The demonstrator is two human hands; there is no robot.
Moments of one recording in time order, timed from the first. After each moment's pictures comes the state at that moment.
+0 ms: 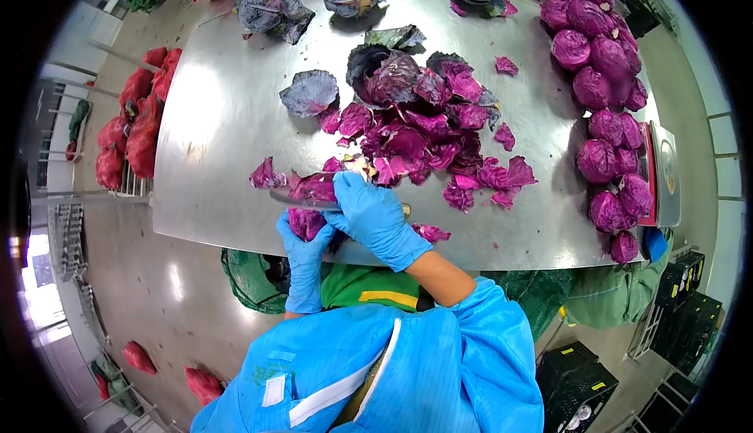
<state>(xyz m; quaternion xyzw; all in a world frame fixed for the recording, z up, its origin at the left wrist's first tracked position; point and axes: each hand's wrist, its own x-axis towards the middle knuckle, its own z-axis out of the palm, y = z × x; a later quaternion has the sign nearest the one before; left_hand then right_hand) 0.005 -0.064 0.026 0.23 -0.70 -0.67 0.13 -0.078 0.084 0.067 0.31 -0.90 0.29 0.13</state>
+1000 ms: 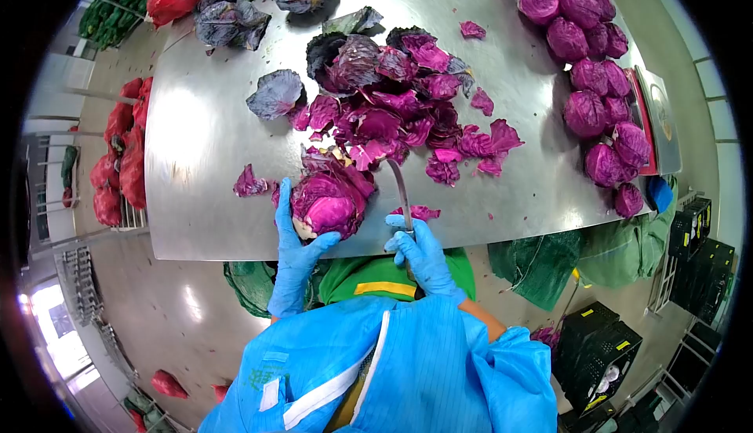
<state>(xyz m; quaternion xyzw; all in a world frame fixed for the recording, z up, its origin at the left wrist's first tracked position) -0.008 -0.064 0.061 0.01 -0.85 -0.53 0.02 0.031 0.167 0.037 -0.15 -0.61 0.76 -0.18</state>
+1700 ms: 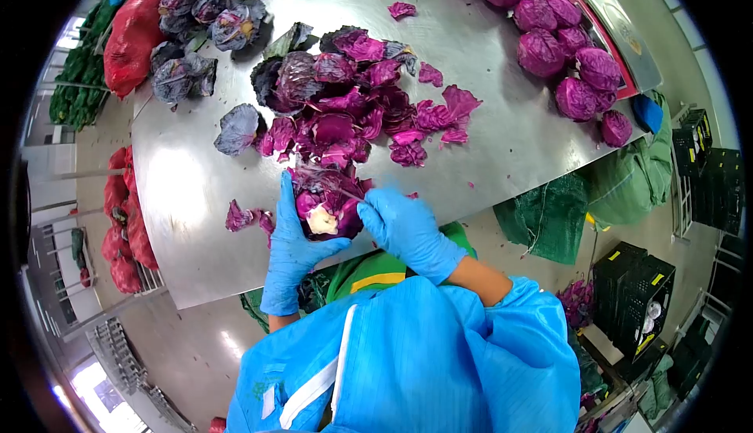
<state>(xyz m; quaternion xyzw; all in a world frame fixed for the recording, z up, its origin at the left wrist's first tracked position) -0.049 -0.038 0.089 -0.12 -0.88 -0.45 -0.12 -0.004 0.171 0.078 0.03 -0.89 0.45 0.07</state>
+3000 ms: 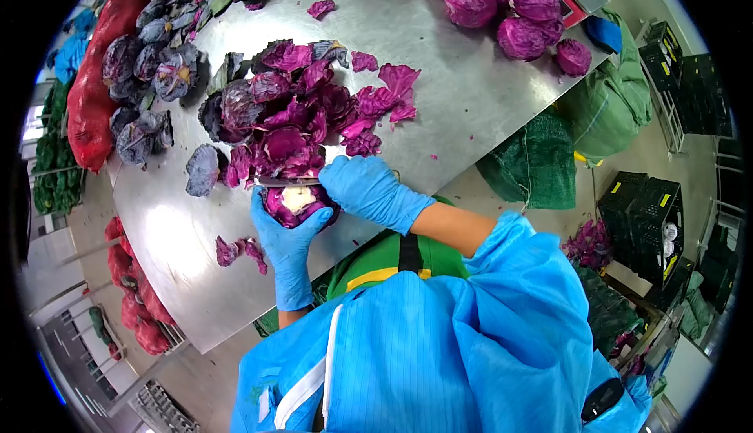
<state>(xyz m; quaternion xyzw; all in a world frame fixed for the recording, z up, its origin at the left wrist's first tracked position) -0.058 0.003 0.058 -0.04 -0.84 -0.54 -0.04 -0.039 0.187 0.050 0.11 -0.98 0.11 0.11</state>
